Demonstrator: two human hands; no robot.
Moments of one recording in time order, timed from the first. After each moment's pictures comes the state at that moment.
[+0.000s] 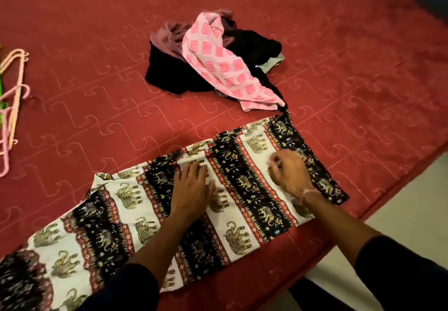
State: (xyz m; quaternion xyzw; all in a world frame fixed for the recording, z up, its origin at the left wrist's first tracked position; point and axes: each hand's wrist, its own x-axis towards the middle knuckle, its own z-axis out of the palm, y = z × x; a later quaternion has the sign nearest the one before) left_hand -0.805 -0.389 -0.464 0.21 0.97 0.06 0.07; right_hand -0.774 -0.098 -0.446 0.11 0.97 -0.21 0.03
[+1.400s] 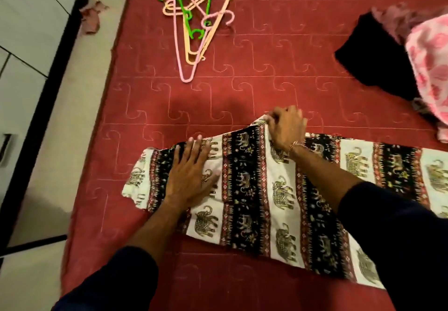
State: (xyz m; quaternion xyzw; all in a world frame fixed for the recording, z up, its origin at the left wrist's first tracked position) left_hand -0.715 -0.736 -0.485 -0.02 0.99 0.04 0.09; right_hand -0.913 -0.509 -0.471 -0.06 0.98 -0.16 0.05
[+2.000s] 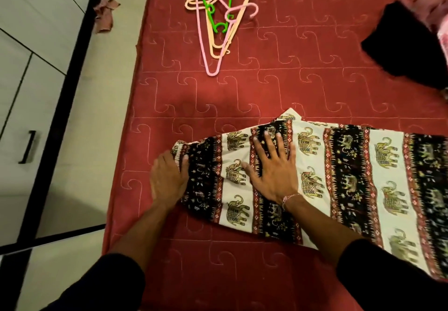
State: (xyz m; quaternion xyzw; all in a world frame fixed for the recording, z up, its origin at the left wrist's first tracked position) left_hand -0.663 -0.821 -0.460 -0.30 0.94 0.14 0.03; right_hand -0.759 -0.563 -0.483 -0.21 0.97 -0.05 0.12
